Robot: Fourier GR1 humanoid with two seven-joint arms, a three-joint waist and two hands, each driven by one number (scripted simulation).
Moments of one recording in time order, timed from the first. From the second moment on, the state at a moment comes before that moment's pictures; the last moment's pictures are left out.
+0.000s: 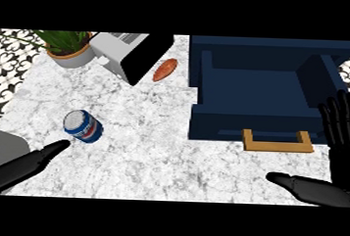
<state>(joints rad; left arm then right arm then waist) 0.09 0.02 0.15 -2.14 -0.18 0.36 0.40 0.07 -0.06 -0.07 -2.06 -0.01 -0.04 0.19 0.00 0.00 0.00</state>
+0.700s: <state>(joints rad) 0.03 0.01 0.09 -1.94 -0.19 0.45 0.34 0.10 -0.08 -0.14 -2.10 -0.06 0.00 0.20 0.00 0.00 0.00</state>
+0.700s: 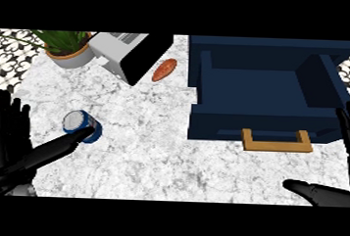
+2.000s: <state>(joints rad) -0.01 0.01 0.16 -1.28 0.09 0.53 -0.22 0.21 -0.08 -0.24 -2.23 -0.14 0.08 0.22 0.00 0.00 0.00</state>
